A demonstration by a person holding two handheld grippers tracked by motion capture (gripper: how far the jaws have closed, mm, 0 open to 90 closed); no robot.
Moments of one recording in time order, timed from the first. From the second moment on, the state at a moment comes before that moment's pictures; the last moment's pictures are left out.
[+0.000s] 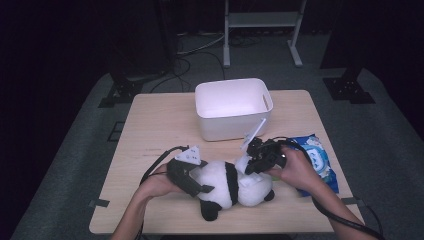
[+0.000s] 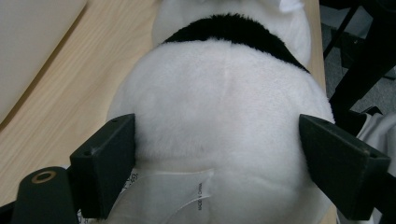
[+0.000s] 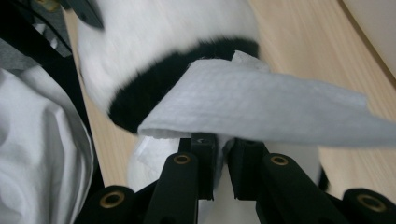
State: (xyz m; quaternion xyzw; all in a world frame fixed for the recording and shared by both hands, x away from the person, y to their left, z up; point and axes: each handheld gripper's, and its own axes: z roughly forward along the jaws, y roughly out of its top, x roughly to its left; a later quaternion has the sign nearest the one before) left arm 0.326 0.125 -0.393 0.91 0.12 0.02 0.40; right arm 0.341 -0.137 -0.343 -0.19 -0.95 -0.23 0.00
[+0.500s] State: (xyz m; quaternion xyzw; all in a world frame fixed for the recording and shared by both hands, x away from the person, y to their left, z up) left arm 0.328 0.127 -0.392 0.91 0.12 0.02 0.40; right arm 0.318 -0.185 -0.357 -0.23 -0.95 -0.23 0.02
